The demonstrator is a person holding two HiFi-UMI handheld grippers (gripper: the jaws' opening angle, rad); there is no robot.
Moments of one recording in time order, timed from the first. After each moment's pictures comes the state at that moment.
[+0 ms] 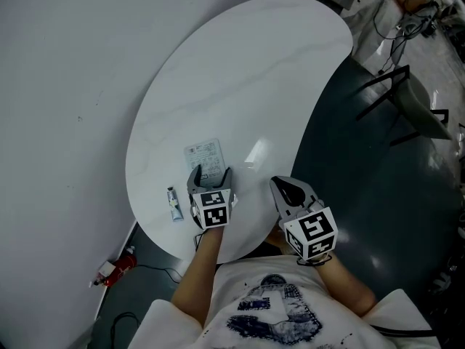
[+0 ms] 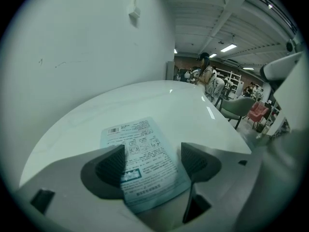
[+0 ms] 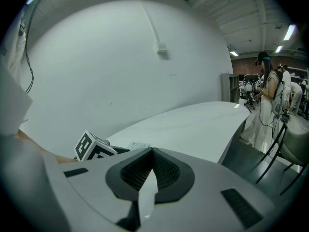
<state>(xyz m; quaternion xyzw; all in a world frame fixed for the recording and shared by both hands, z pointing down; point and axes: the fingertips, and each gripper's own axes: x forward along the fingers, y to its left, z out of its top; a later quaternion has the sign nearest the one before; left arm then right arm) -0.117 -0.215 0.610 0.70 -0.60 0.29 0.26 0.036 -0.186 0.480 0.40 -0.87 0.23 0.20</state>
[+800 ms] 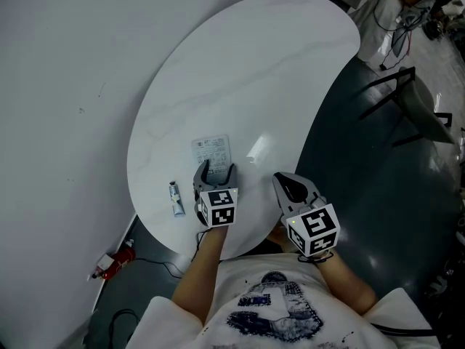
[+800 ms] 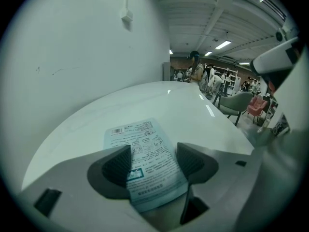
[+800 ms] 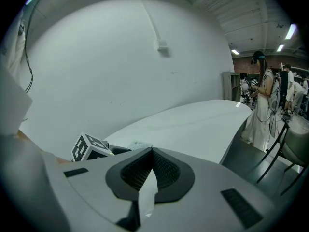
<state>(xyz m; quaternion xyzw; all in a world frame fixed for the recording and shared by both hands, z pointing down) -0.111 -0.215 0.610 0.71 -0.59 0.30 0.23 0.030 -0.191 0.488 0.39 -0.87 0.23 0.20</state>
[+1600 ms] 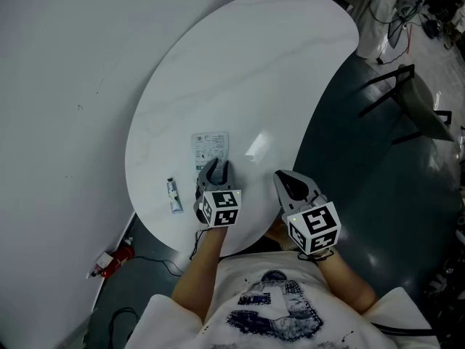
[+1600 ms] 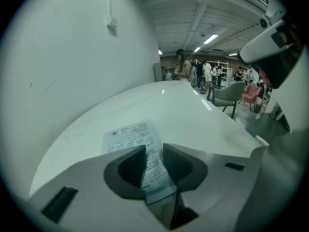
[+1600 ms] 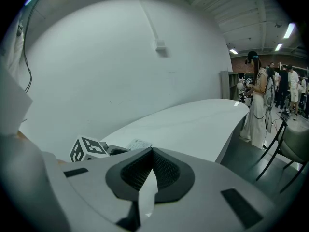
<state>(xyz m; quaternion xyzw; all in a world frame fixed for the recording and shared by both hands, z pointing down) -0.096 -0.207 0.608 0.73 -0.57 0.33 0.18 0.040 -0.184 0.490 0.40 -0.86 0.24 0.20</state>
